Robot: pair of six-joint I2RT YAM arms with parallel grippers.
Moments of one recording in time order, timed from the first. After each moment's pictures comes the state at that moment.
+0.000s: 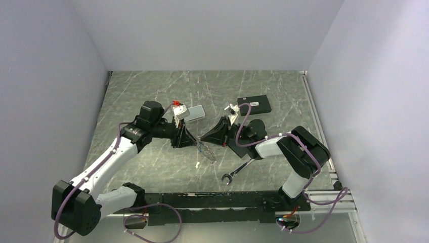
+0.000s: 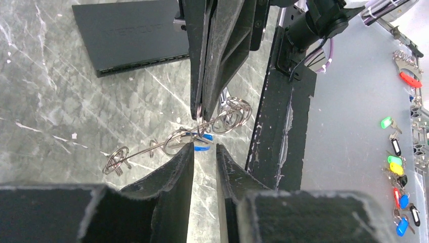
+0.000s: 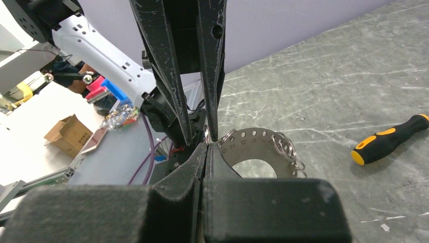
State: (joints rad) left arm -0.43 1.09 0.84 -0.38 0.92 0.10; right arm 0.64 1.69 0.55 1.48 -0.93 0.76
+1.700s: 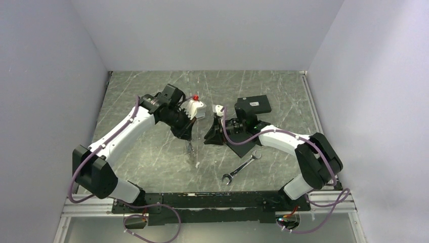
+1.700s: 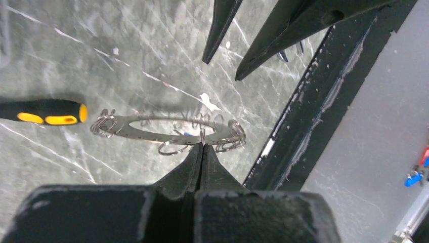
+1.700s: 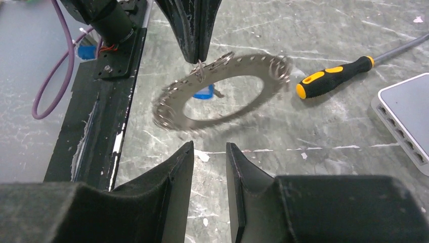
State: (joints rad) left arm -0.53 1.45 1.33 -1.02 0.53 0.29; right arm 0.62 1.54 0.83 0.27 -1.00 -0.18
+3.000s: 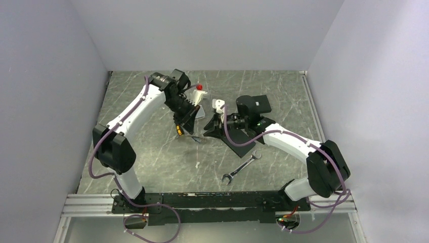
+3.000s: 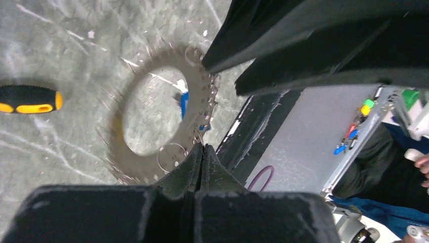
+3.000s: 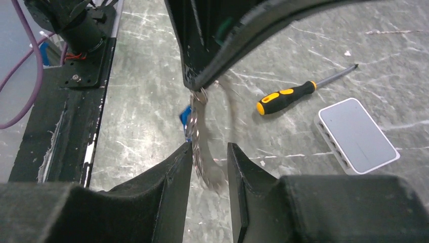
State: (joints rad) left arm -0.49 1.73 1.71 -1.36 0.59 0.31; right arm 0.63 1.44 0.91 0.14 -0.87 -0.28
